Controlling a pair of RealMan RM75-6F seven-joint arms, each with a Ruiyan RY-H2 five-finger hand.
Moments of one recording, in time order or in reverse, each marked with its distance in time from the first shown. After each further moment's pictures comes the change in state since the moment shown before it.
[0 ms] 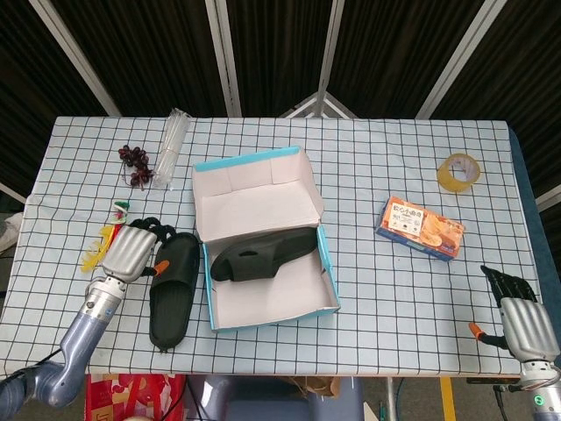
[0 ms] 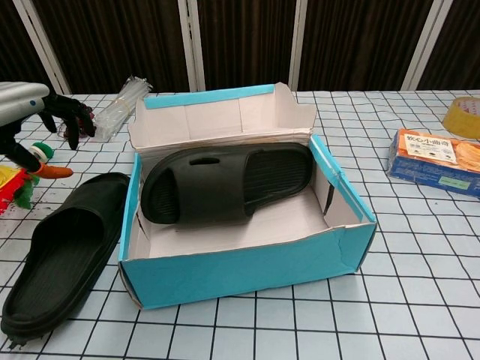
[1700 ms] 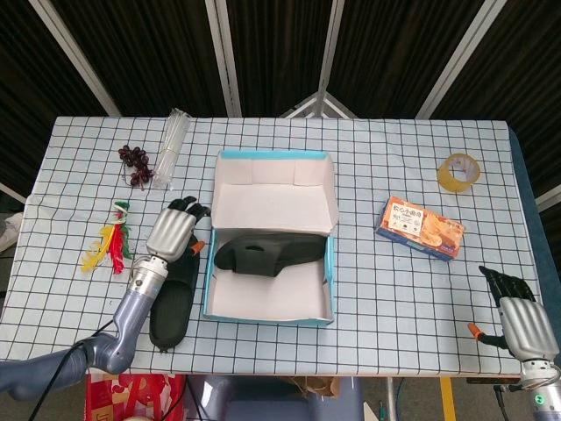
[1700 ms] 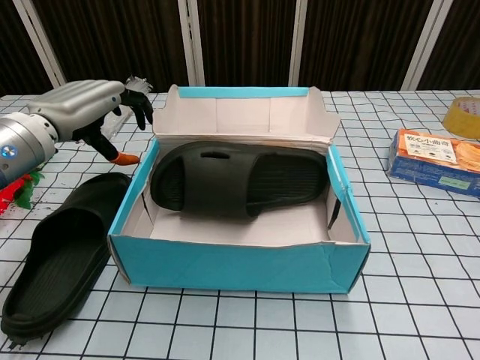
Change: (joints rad) left arm -0.156 -0.261 -0.077 0.258 -0.051 -0.022 0.054; right arm 0.008 0.009 -0.005 0.000 -0.002 -0.016 0.017
